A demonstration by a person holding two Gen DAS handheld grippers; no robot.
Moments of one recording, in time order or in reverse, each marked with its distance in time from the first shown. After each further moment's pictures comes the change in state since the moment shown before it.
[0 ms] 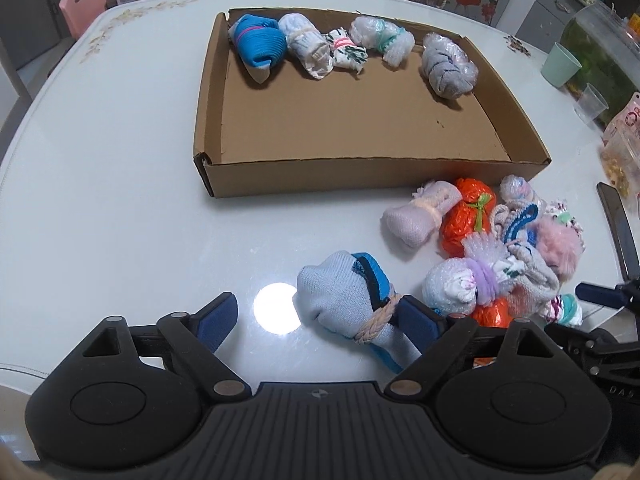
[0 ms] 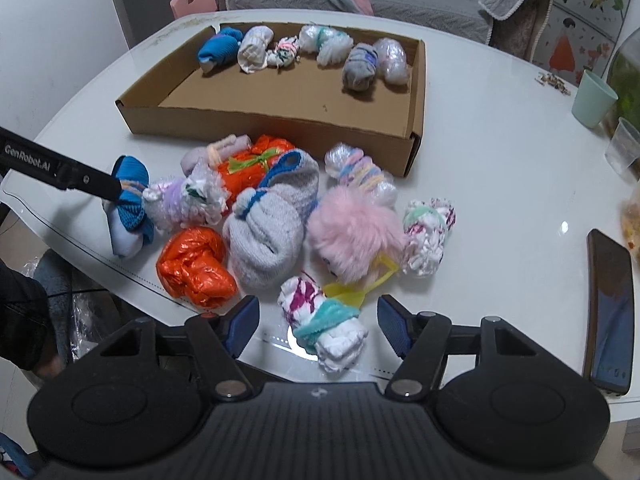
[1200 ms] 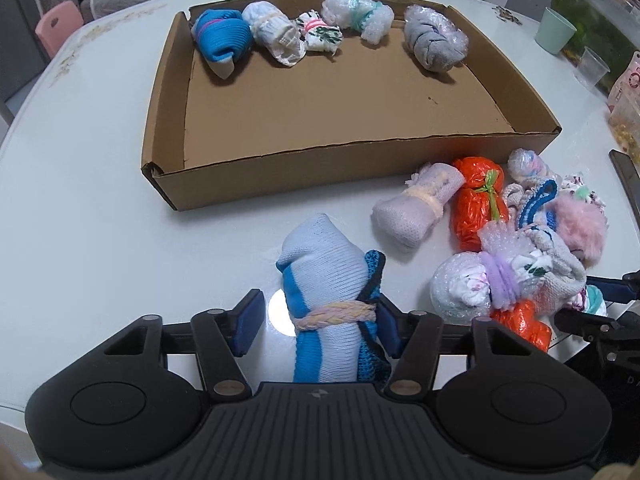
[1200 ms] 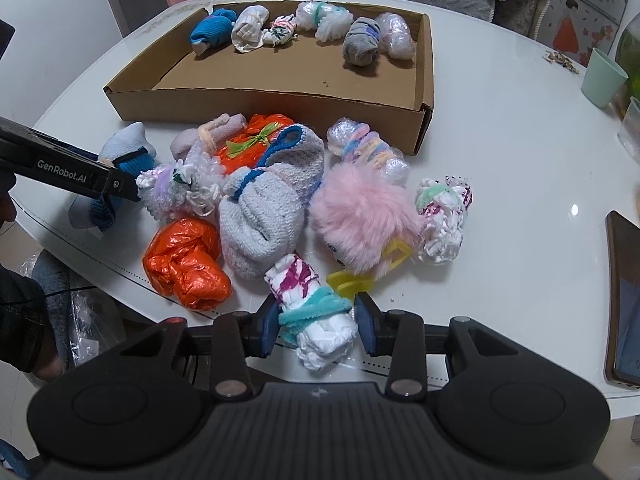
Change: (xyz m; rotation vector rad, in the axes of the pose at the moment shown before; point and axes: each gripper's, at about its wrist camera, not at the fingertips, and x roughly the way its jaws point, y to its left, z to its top) left arm 0.033 -0.019 0.002 0.103 0.010 0.033; right arm 0.014 -0.006 0.001 0.019 0.049 0.018
